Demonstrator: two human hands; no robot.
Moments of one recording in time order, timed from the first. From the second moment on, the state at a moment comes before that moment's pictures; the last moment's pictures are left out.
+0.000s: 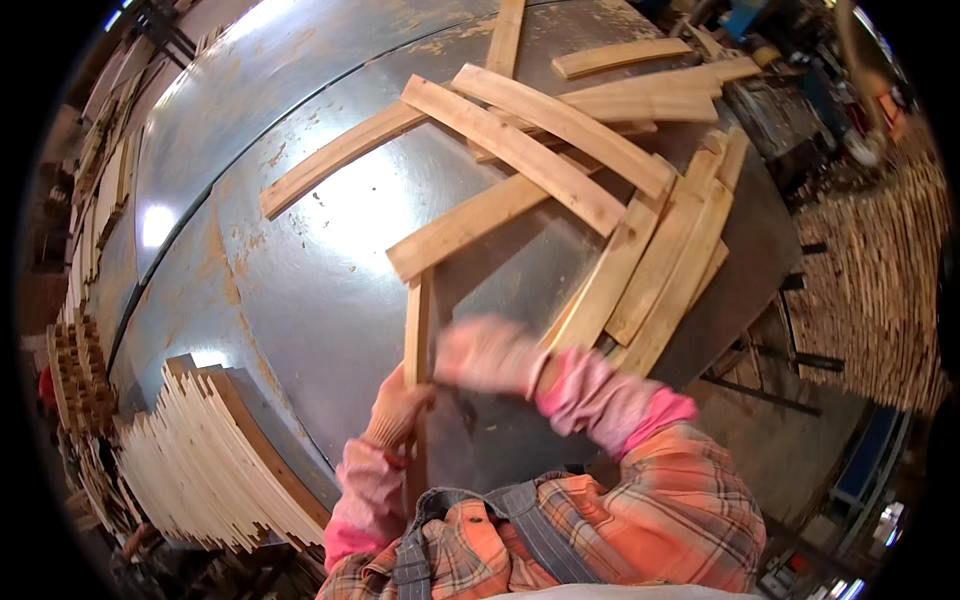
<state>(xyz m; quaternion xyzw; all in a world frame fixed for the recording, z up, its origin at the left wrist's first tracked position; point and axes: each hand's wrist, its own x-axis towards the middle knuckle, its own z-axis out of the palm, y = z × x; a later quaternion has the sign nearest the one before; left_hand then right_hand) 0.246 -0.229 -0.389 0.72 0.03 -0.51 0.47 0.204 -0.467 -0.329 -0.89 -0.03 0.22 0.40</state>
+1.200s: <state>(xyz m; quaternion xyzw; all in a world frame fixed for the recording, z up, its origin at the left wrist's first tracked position) 0.477 -0.256 -0.391 0.98 -0.02 -0.18 0.01 0.421 -0.564 -0.342 -0.95 0.23 0.17 0.09</state>
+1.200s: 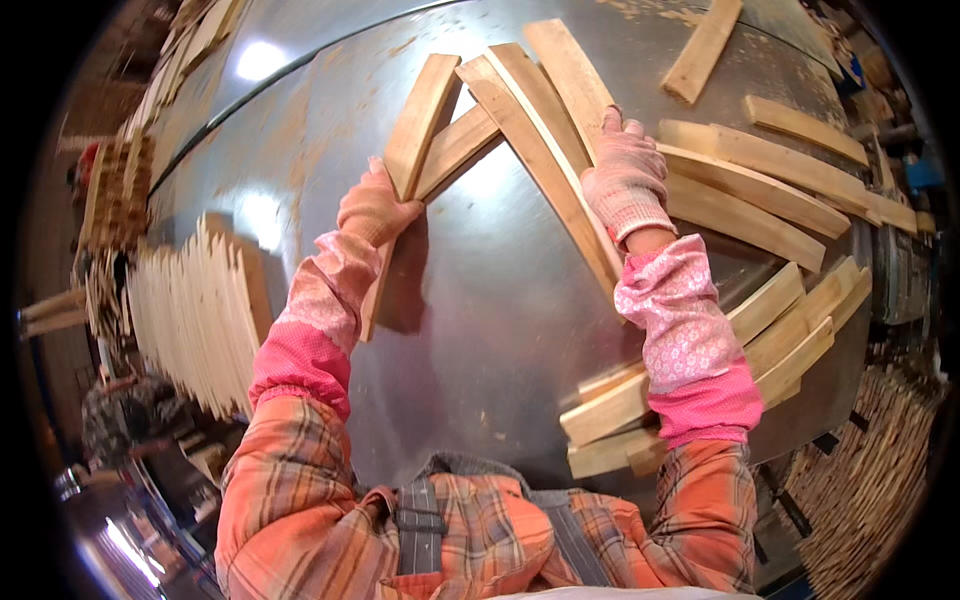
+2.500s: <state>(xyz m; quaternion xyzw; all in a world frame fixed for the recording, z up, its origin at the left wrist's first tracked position) 0.234 0.163 -0.378 0.97 0.01 -0.08 0.25 0.246 -0.058 -0.385 -0.82 -0.06 0.44 0.35</state>
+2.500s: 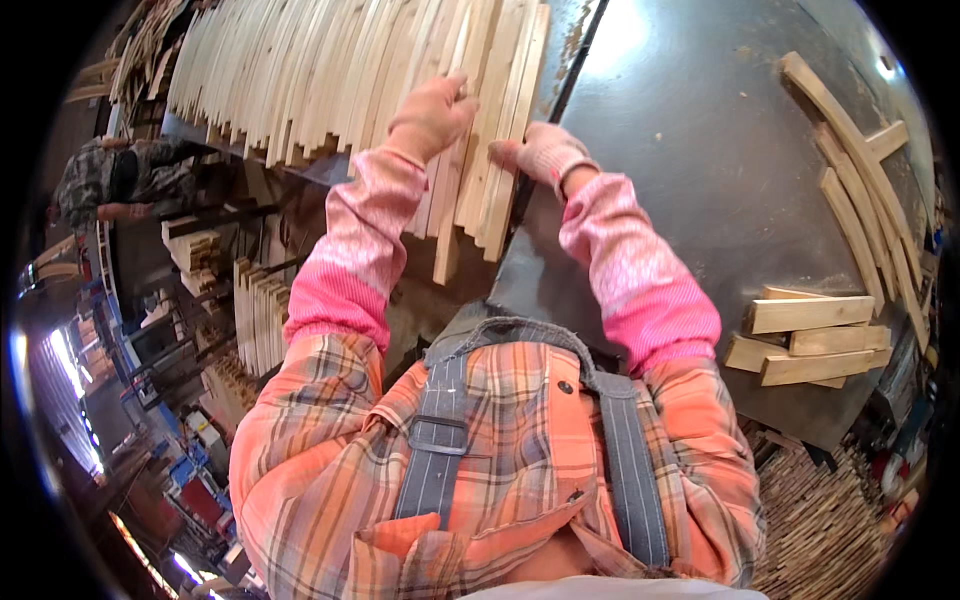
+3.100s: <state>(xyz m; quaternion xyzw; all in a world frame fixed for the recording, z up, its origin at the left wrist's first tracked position) 0.296 0.087 -0.394 1.00 0.00 -0.03 0.01 0.248 -0.335 -0.369 -0.90 0.12 0.19 0.39</state>
